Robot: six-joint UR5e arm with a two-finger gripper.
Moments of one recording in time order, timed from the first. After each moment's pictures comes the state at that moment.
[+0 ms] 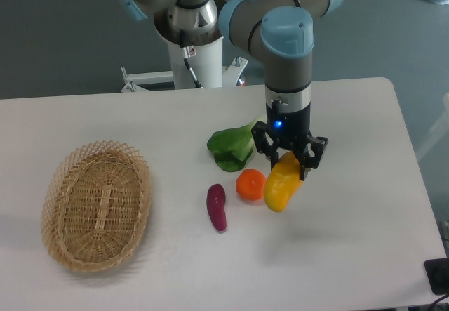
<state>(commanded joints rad) 2.55 -1.78 -1.76 -0.80 1.47 1.07</state>
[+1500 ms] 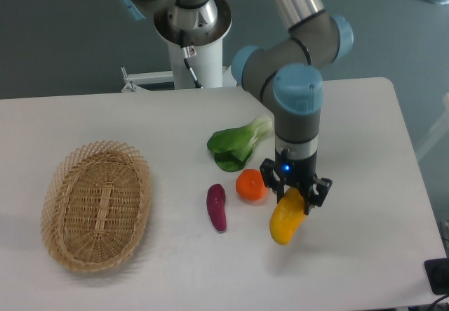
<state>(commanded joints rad) 2.53 -2.06 -1.67 -0.69 1.49 1.11</state>
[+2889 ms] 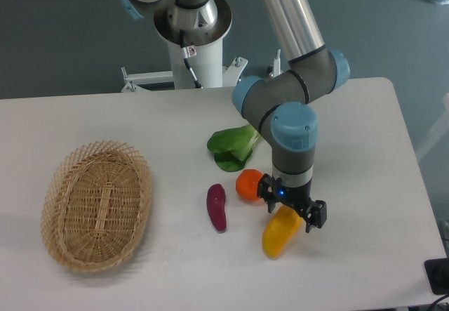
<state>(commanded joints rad) 2.51 -2.07 -1.65 -0.70 1.52 1.15</state>
